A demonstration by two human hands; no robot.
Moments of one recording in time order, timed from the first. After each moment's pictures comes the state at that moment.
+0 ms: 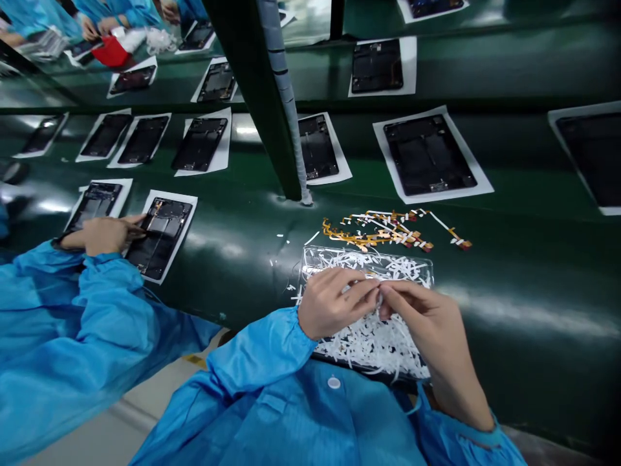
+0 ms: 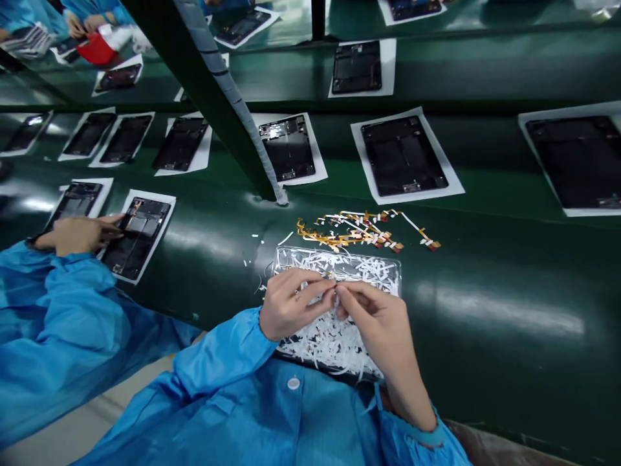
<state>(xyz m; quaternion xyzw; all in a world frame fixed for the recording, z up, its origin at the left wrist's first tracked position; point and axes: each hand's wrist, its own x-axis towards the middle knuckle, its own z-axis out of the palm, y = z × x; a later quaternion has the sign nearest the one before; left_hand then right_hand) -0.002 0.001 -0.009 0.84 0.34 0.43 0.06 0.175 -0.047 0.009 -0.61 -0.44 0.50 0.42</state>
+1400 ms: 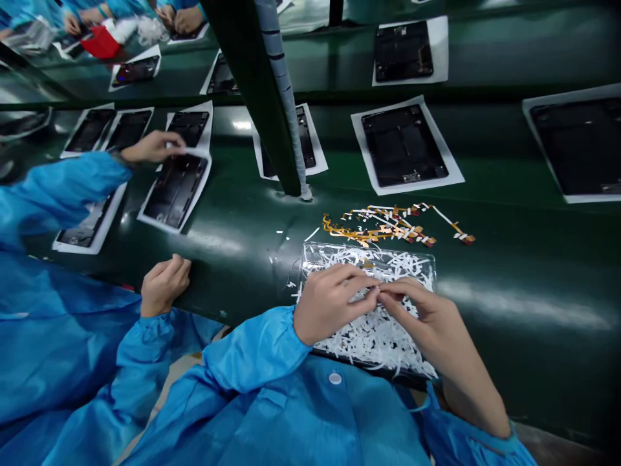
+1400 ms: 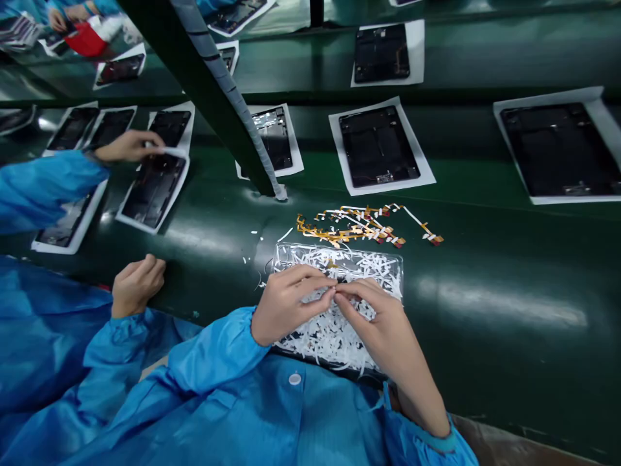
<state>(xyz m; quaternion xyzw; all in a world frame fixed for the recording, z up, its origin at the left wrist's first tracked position) 0.001 -0.001 0.007 0.84 0.37 0.33 0.21 0.192 -0.048 0.013 -0.60 -0.60 0.43 0.32</state>
